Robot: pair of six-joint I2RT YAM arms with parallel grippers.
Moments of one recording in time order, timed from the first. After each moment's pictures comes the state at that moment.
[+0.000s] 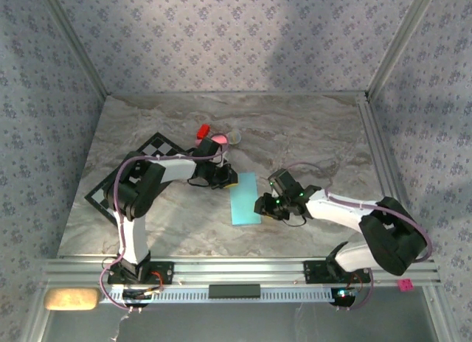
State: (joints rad) left arm -0.57 1.92 1.06 -0.17 0.58 -0.73; right arm 0.70 1.38 0.58 -0.26 -0.29 0.90
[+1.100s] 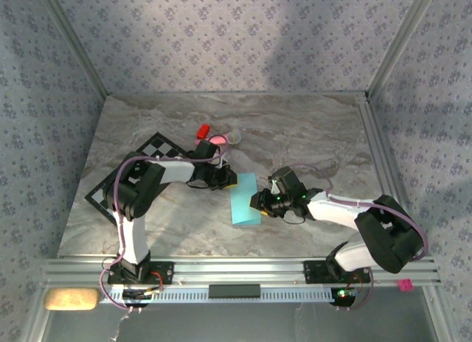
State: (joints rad) left arm -0.56 1.92 1.01 -0.09 0.61 -0.72; right arm 0.65 1.39 0.52 0.00 -0.44 0.98
